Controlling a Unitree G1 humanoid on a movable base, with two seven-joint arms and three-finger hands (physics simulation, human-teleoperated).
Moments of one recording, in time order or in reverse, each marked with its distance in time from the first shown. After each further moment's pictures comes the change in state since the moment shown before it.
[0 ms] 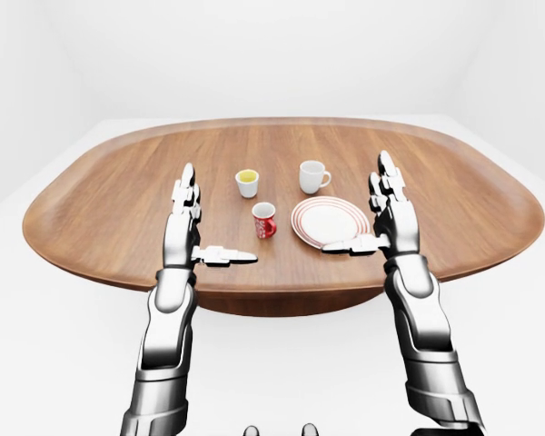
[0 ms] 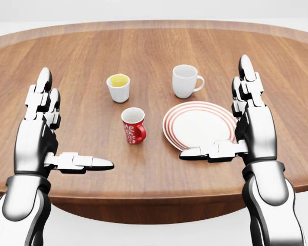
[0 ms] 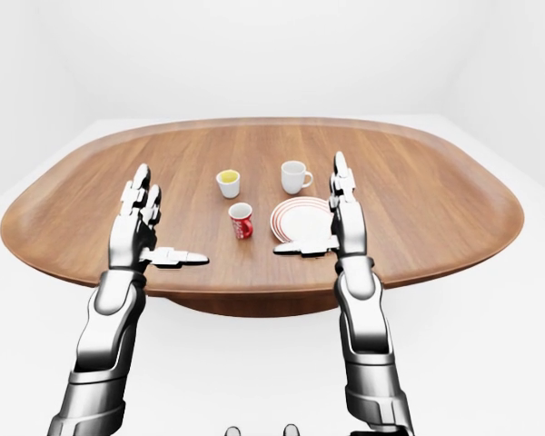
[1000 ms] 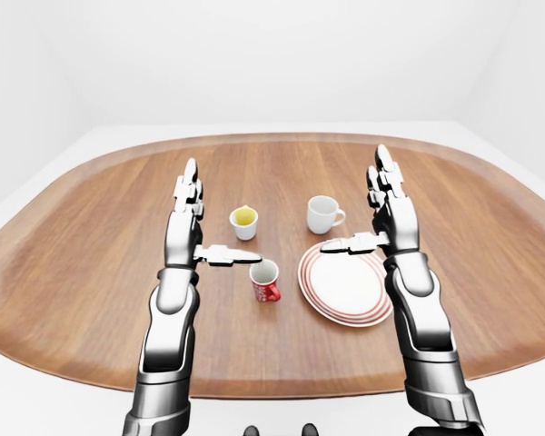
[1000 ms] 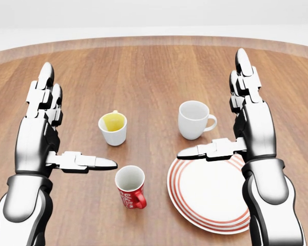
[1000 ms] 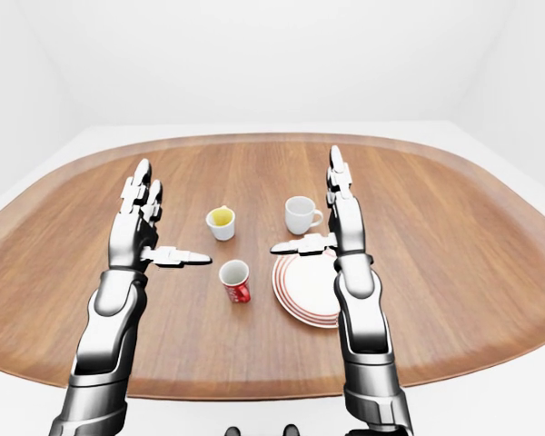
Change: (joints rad) left arm 0.005 -0.012 -0.017 -0.047 0.020 0.000 -0.003; right arm -0.010 0.003 0.009 -0.033 -0.035 0.000 0.024
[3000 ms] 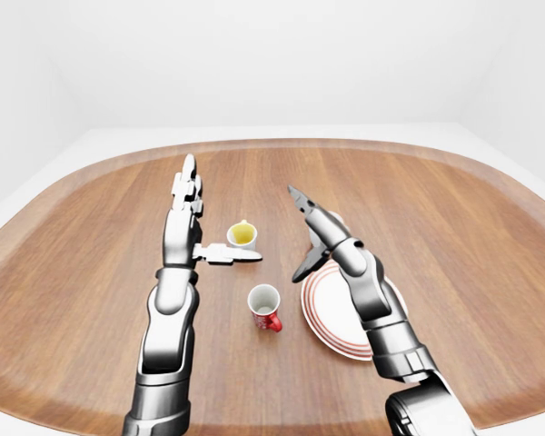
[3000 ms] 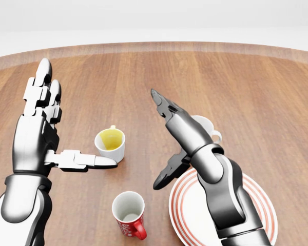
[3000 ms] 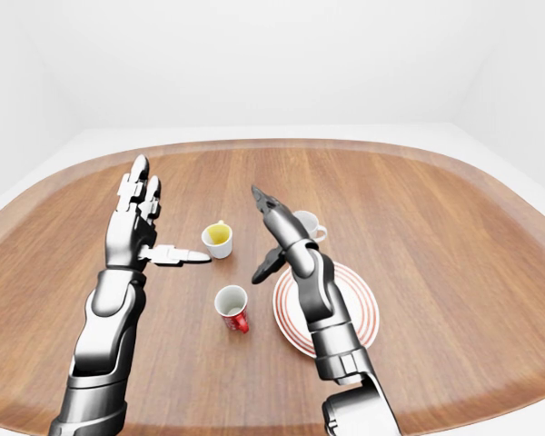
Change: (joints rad) left arm 0.001 -0.003 -0.001 -0.030 -0.005 0.000 0.000; right arm -0.202 0.050 0.160 0.386 -0.609 0.000 0.270
